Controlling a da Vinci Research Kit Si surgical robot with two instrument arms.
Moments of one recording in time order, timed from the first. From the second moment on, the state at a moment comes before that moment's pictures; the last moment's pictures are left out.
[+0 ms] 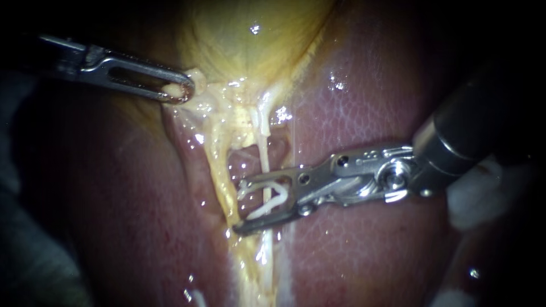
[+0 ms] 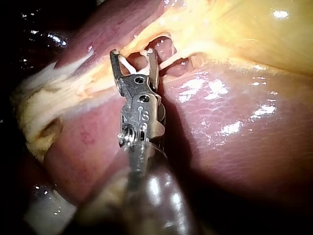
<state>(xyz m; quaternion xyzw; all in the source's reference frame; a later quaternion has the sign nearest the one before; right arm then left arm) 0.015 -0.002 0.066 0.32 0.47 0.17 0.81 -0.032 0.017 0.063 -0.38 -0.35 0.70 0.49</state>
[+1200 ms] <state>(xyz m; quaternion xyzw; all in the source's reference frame) 0.019 -0.007 0.064 0.47 0.58 0.19 0.64 -0.032 0.017 0.062 -0.38 -0.35 0.70 0.49</state>
